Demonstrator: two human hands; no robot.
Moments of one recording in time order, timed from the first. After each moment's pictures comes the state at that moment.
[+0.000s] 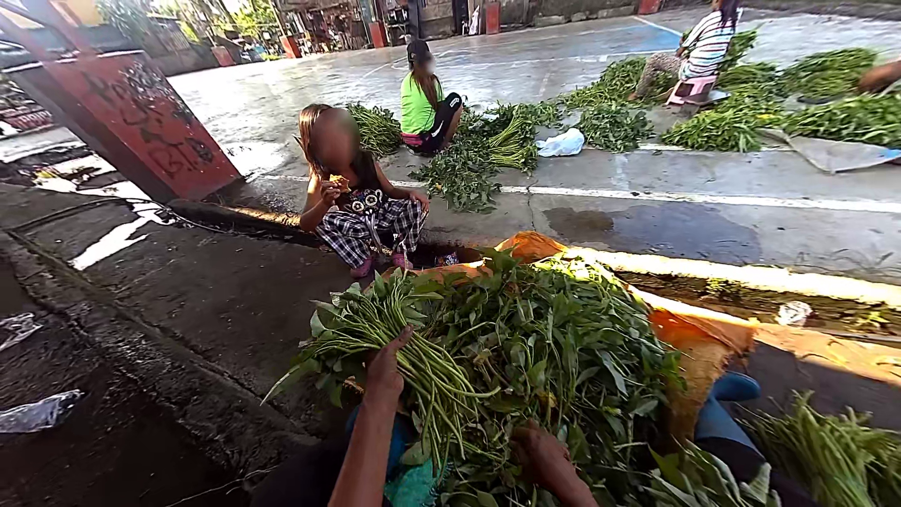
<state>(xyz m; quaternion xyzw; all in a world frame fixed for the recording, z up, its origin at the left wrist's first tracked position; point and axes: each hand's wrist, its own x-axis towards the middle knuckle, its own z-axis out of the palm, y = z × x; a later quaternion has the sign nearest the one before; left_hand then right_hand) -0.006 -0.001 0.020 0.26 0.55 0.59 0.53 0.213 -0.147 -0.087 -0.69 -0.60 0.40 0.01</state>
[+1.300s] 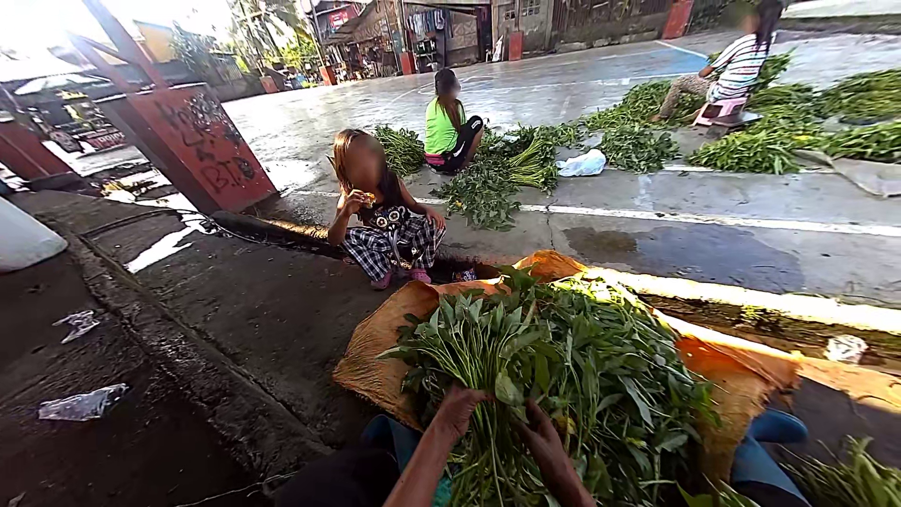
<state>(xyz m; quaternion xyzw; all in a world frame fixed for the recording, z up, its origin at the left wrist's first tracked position) 0.050 -0.047 0.002 0.42 0.53 0.37 0.64 0.188 -0.122 -0.055 -0.54 -0.40 0.51 0.54</state>
